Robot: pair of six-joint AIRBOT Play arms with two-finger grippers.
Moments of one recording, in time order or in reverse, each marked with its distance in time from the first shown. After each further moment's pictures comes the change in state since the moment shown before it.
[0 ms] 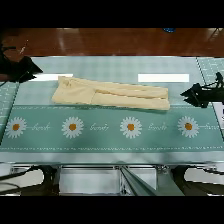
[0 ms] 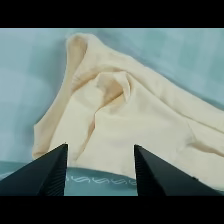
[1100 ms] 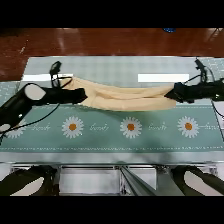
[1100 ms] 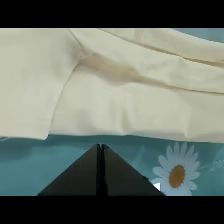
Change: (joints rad) left arm -0.587 0.211 -0.489 -0.179 0.430 0.006; right arm 0.291 0.359 -0.087 -0.038 0.106 0.004
